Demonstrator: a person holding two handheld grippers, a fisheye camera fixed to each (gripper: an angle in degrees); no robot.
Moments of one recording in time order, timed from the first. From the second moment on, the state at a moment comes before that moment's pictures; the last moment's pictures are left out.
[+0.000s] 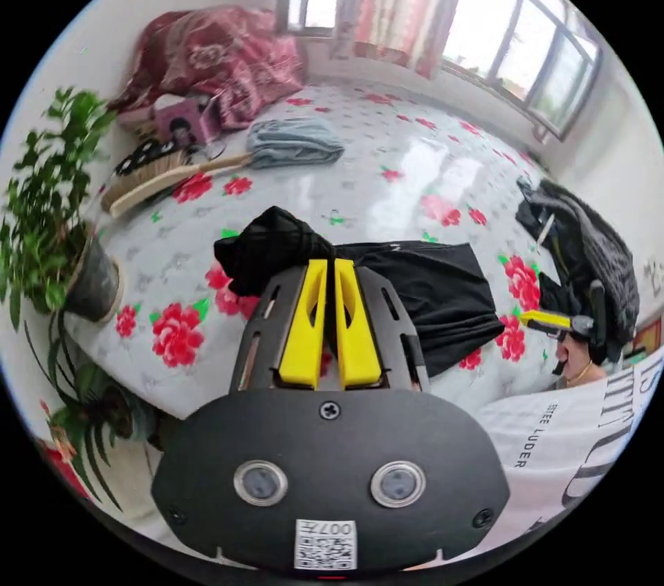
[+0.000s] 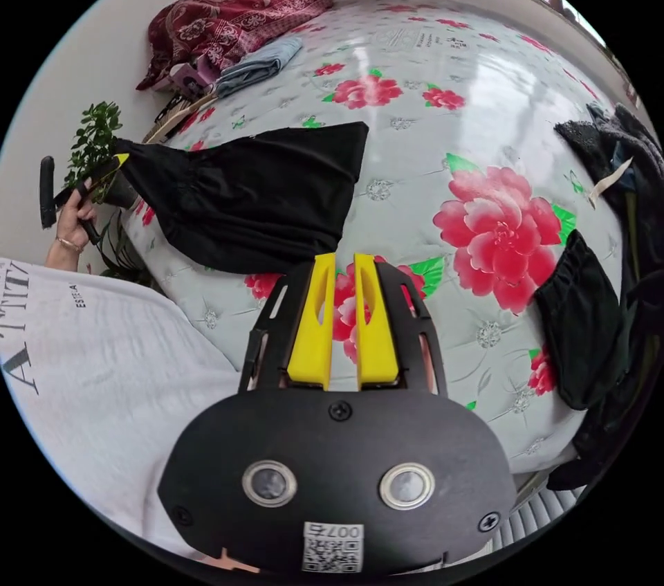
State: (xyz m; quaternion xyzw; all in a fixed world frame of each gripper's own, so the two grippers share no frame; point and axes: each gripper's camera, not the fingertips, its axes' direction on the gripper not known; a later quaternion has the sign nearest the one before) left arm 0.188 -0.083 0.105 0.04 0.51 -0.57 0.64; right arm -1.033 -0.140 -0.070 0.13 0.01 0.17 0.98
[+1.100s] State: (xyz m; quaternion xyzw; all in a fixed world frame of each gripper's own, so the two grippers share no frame) left arm 0.138 -0.317 0.140 -0.02 0.61 -0.35 0.71; right arm -0.818 -0.158 0.043 0.14 -0.19 0.27 0.93
